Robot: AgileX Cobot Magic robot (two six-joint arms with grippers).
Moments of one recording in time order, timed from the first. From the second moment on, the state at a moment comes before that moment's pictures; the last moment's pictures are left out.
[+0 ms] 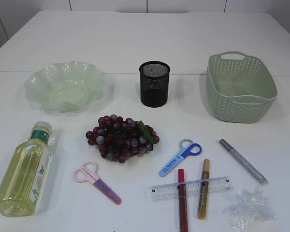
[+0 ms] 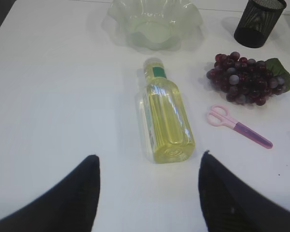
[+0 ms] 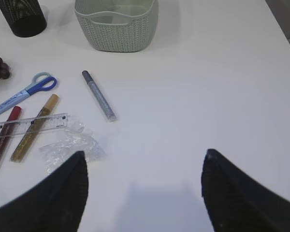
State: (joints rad) left arm -0.03 0.01 -0.53 -0.08 1.10 -0.07; right arm -0.07 -0.02 -0.50 0.01 1.15 -0.04
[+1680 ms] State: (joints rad) left arm -0.14 0.97 -0.89 -0.23 0.81 -0.04; right arm 0.06 1.02 -1.00 0.07 0.80 -0.05
